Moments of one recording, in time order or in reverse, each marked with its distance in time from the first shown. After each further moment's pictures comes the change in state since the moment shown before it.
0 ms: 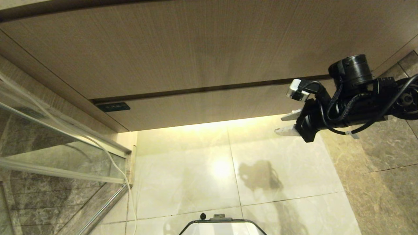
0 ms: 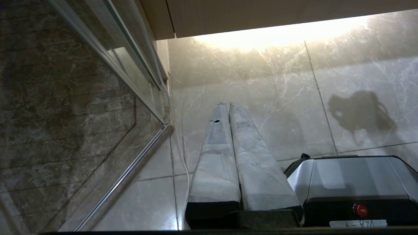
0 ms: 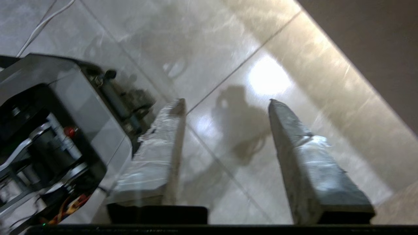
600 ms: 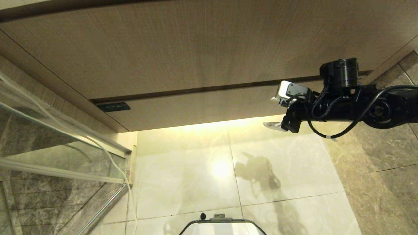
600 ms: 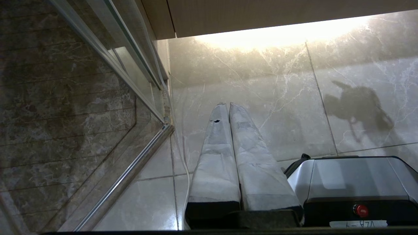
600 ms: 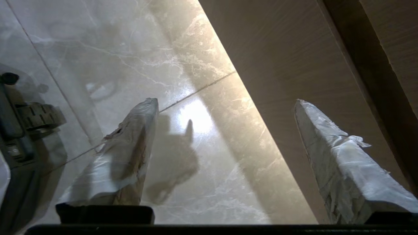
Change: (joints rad) left arm 0.000 0.000 0.000 0.000 0.000 0.000; right arm 0.000 0.087 0.034 -0.338 0.009 -0.305
